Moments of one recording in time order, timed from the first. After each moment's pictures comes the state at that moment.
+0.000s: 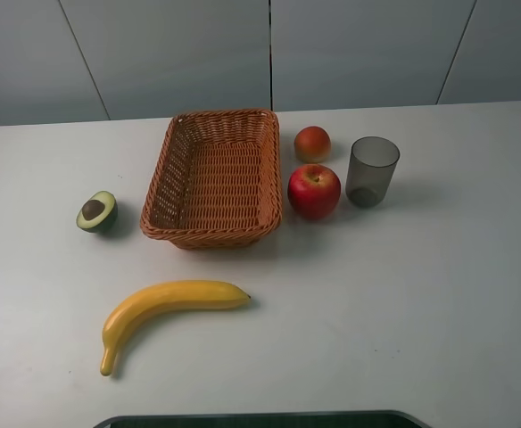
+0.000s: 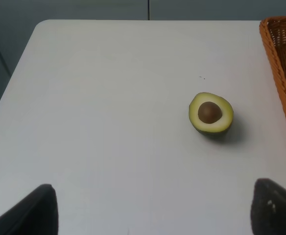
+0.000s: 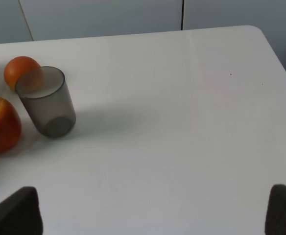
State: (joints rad) left arm -0.05 0.00 -0.51 0.14 1.09 -0.15; right arm -0.04 0.00 -0.51 -0.01 1.10 0.03
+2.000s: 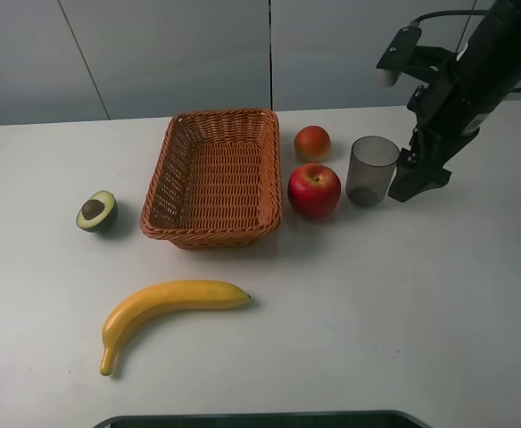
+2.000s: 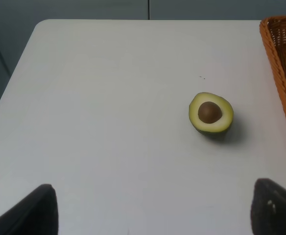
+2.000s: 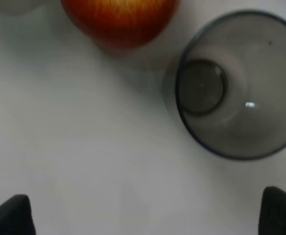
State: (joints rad) left arm -0.05 0.00 -0.51 0.14 1.09 -0.15; right arm 0.27 1.70 -1.10 0.15 0.90 -0.88
